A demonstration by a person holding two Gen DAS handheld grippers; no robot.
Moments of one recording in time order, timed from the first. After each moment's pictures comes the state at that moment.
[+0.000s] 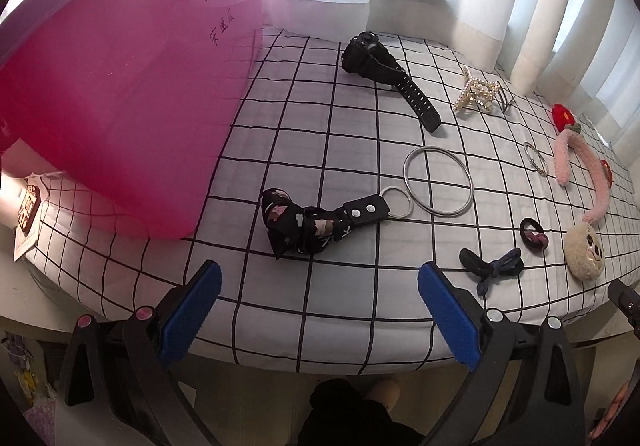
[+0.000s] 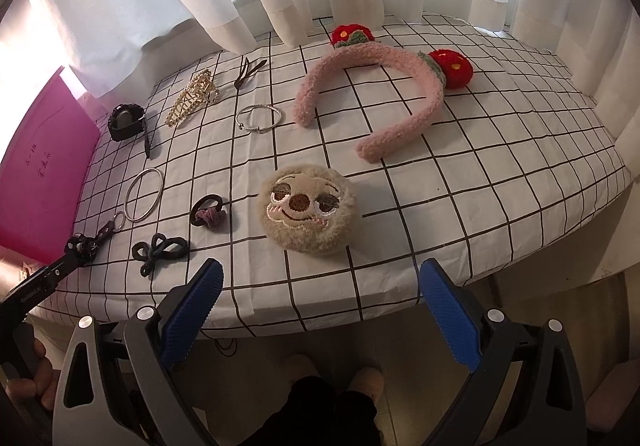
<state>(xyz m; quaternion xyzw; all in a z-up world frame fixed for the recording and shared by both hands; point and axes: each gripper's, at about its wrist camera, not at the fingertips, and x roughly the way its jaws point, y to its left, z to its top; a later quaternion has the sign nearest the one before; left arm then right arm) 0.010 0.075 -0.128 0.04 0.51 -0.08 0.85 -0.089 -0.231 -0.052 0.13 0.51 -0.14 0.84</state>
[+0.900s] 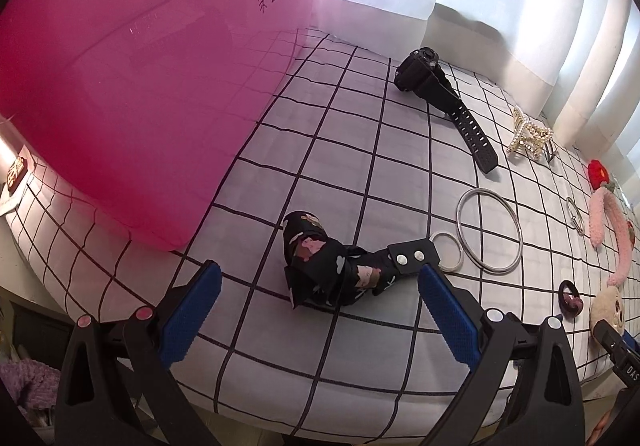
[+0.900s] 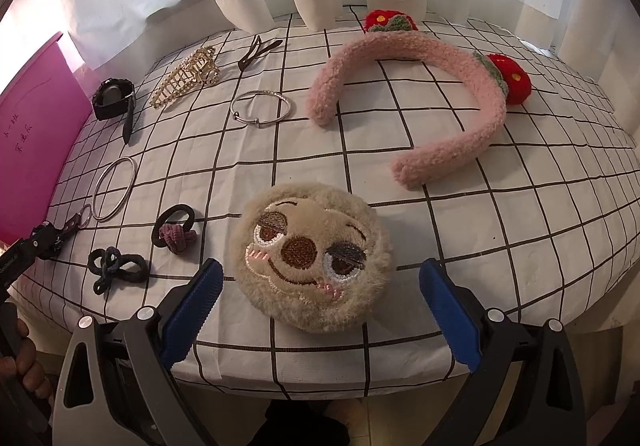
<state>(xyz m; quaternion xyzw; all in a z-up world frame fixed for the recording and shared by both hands) 0.041 0.090 -0.168 -0.03 0.48 -0.03 0.87 -0.046 -0.239 -0.102 0.09 0.51 -0.11 0.85</state>
